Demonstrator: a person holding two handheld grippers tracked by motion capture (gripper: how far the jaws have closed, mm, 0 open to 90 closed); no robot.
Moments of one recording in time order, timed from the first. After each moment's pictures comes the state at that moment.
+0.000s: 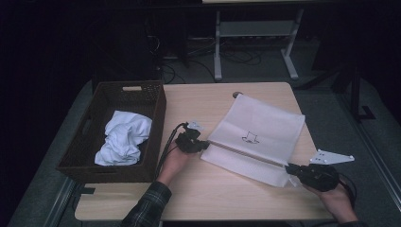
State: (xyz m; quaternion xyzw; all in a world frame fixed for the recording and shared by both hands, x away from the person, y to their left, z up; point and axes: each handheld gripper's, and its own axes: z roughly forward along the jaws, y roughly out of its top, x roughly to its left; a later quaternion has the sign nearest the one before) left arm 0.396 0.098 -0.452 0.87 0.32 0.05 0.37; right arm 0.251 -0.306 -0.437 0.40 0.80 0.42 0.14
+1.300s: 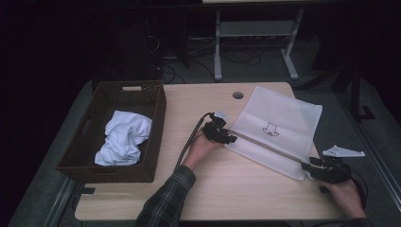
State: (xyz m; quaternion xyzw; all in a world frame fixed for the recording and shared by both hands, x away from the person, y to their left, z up) left arm 0.439 0.021 -0.462 0.87 0.28 0.02 0.40; right arm 0.275 -0.356 -0.466 0.51 0.76 0.35 0.18
